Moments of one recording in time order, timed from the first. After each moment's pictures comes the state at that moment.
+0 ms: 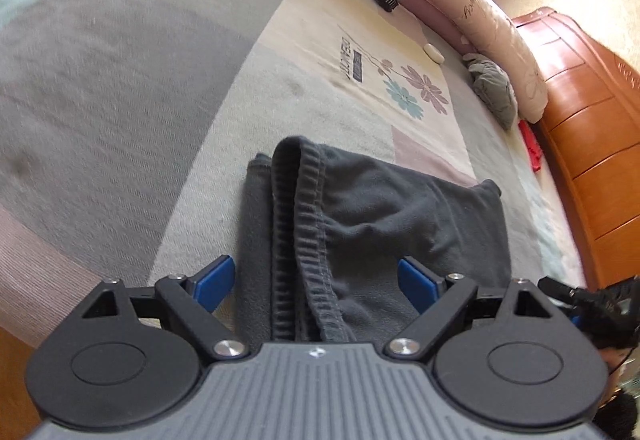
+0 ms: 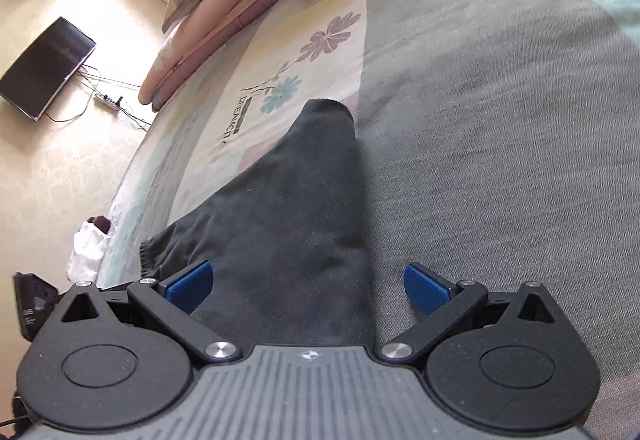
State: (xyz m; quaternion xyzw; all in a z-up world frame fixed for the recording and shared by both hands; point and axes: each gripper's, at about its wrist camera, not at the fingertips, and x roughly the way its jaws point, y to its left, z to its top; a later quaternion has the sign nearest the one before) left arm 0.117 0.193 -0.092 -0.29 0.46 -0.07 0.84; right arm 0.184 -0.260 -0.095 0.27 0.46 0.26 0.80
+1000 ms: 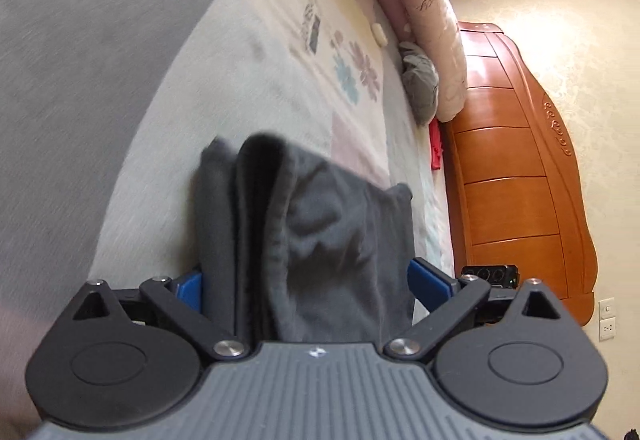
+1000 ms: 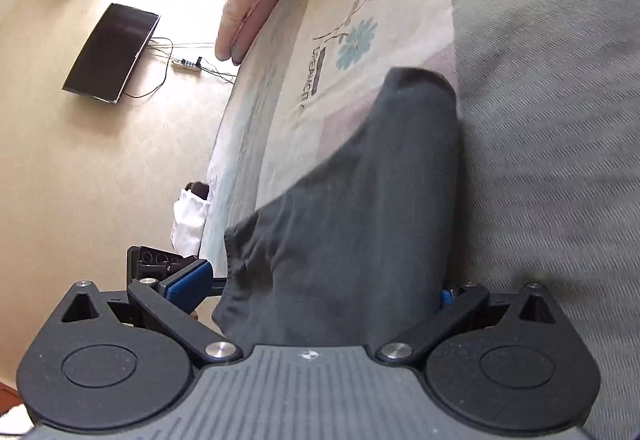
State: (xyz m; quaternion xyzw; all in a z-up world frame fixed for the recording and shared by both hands) left arm 0.174 0.219 -0.129 -0.43 0.47 -0.23 0.73; right arm 0.260 -0.233 -0.114 0.34 0.52 0.41 0.67
